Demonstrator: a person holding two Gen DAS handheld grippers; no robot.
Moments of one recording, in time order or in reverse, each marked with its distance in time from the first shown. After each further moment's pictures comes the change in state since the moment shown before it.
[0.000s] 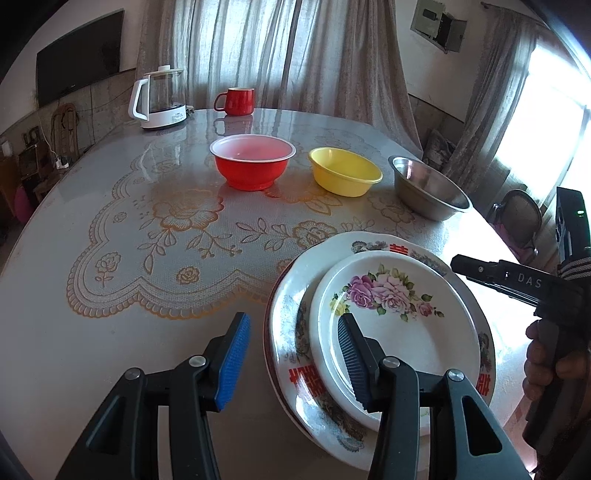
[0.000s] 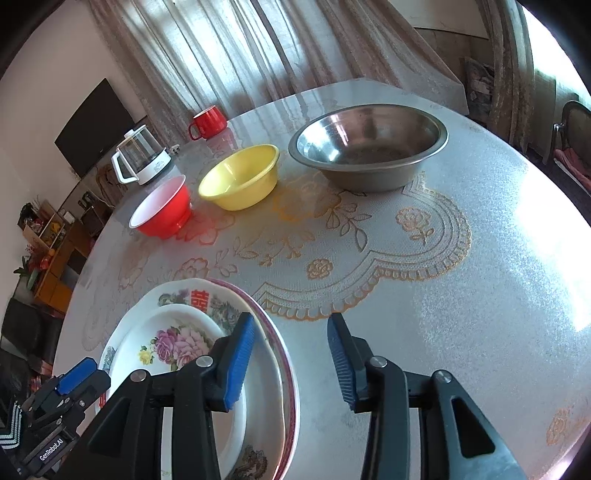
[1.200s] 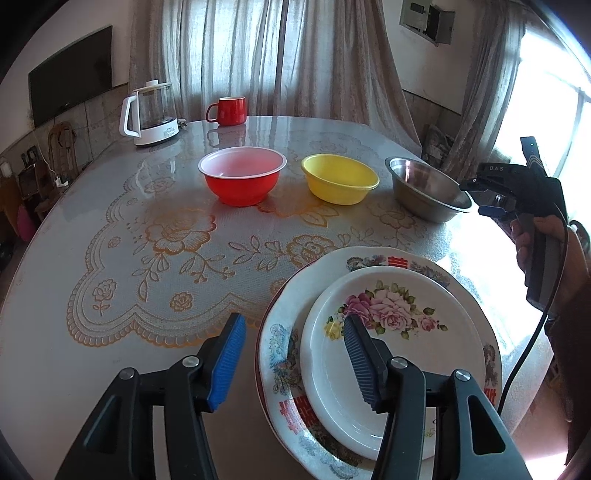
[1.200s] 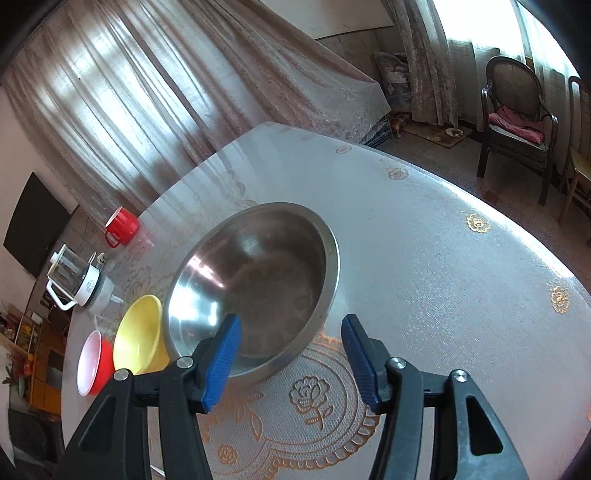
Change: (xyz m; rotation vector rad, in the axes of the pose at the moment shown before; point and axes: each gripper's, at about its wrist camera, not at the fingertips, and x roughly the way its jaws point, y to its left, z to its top) left arm 0.008 -0.014 0.013 0.064 -0.019 0.028; right arm 0.020 -0.109 0.123 0.305 -0.134 -0.140
